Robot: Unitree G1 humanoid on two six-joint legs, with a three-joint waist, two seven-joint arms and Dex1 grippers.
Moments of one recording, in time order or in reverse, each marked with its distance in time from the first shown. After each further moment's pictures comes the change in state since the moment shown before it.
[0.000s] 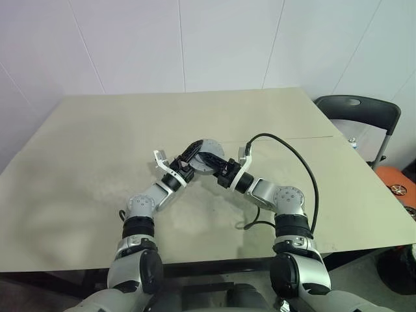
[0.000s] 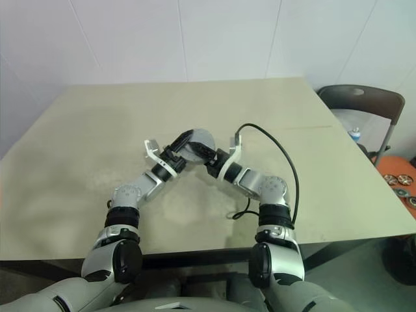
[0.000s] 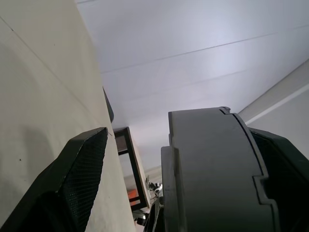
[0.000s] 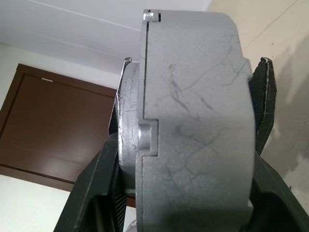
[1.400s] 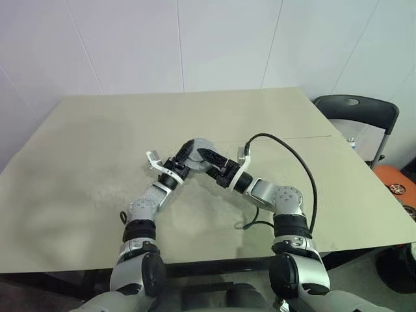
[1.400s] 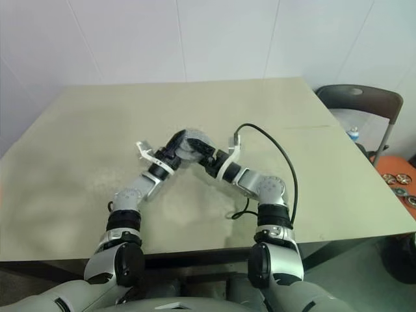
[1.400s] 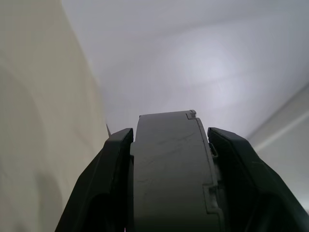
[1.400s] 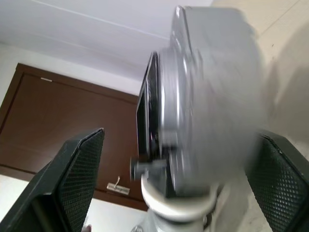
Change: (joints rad) left arm 0.016 -0.025 0.063 -0.026 -0.029 -0.163 0.032; right arm -0.001 0.000 0.005 0.002 -0.010 -0.009 0.008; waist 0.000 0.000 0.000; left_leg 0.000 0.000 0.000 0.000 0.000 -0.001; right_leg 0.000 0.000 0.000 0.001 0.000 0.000
